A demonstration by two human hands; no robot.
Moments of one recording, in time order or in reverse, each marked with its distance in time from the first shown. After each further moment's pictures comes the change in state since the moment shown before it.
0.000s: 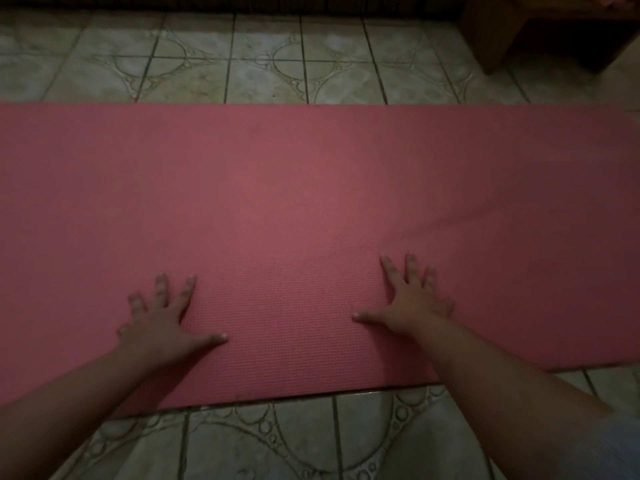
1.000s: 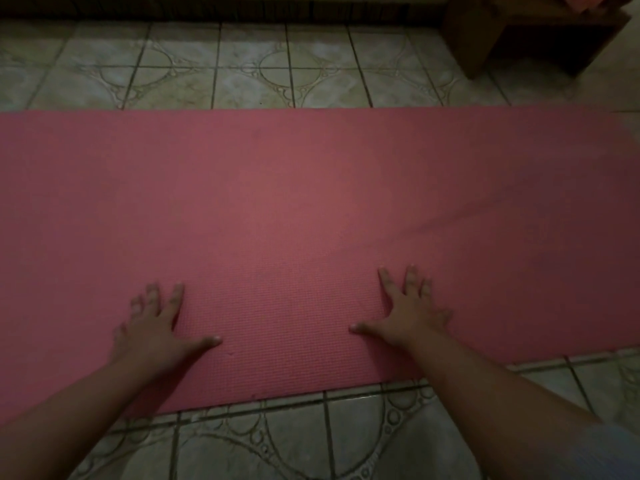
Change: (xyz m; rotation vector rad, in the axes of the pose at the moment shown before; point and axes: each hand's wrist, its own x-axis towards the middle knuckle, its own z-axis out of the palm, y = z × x) left_hand 0.002 0.009 0.003 -0.018 0.102 -0.003; right_hand -0.009 0.011 0.007 0.015 0.031 0.021
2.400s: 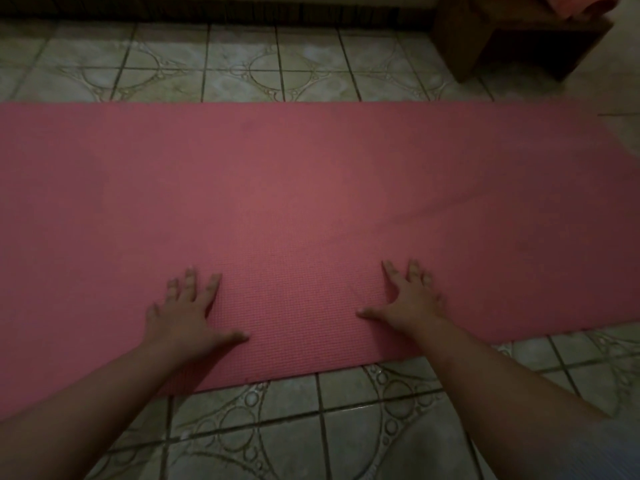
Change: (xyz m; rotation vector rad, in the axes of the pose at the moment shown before) left_hand 0.024 0.052 -0.002 0.098 -0.044 0.164; right_hand 0.033 0.012 -0.011 0.084 0.101 0.022
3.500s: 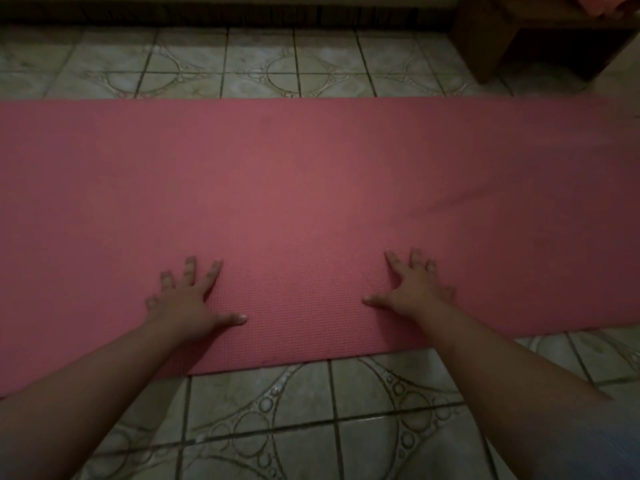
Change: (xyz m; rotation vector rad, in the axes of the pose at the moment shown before) left_hand 0.025 -0.023 -0.020 -0.044 -0.018 -0.069; right_hand 0.018 -0.031 -0.020 -0.052 -0.036 -0.022
